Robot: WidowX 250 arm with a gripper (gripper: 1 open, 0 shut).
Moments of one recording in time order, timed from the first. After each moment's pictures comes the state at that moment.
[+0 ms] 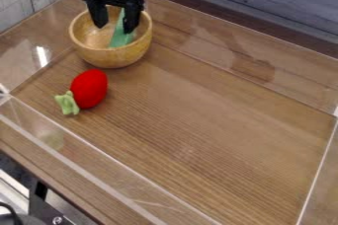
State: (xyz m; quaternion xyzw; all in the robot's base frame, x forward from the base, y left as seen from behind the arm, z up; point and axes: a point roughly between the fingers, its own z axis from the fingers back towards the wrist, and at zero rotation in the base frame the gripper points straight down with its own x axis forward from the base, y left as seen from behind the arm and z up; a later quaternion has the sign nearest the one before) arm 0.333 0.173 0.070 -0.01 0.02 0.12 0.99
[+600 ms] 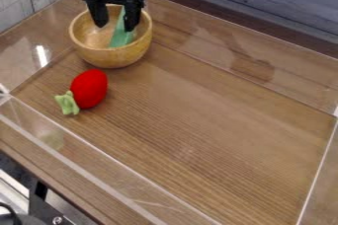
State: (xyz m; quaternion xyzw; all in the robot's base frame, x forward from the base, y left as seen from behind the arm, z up) arm 0.333 0.171 0.072 -0.03 0.02 0.13 0.99
